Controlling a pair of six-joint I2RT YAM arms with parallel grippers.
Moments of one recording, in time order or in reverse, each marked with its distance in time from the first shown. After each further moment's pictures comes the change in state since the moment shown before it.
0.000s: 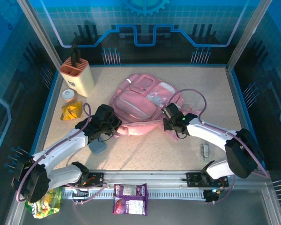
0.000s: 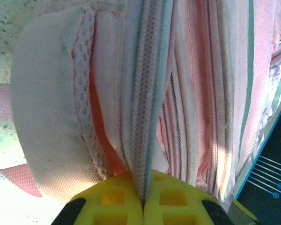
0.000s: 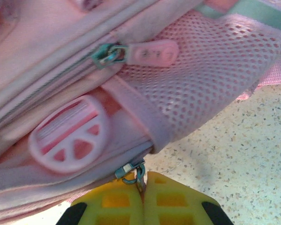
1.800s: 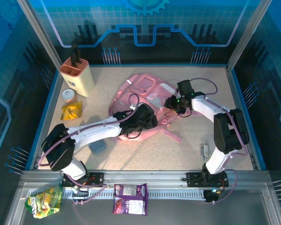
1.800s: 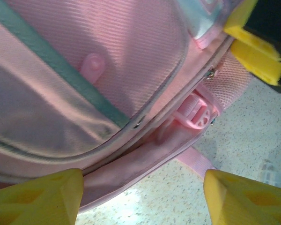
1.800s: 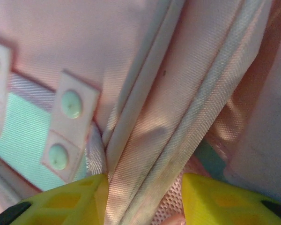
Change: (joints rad) left arm -0.391 0.478 0.443 -0.052 -0.201 0.351; right arm -0.358 0.323 0.313 0.011 -0.555 0.247
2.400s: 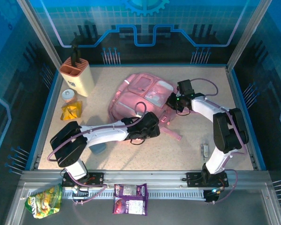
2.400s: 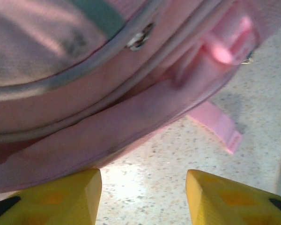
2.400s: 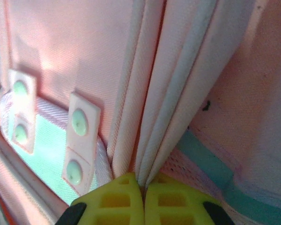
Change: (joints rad) left arm -0.054 0.077 -0.081 0.079 0.074 -0.059; right arm -0.002 -0.019 -0.024 0.137 -0.021 0.115
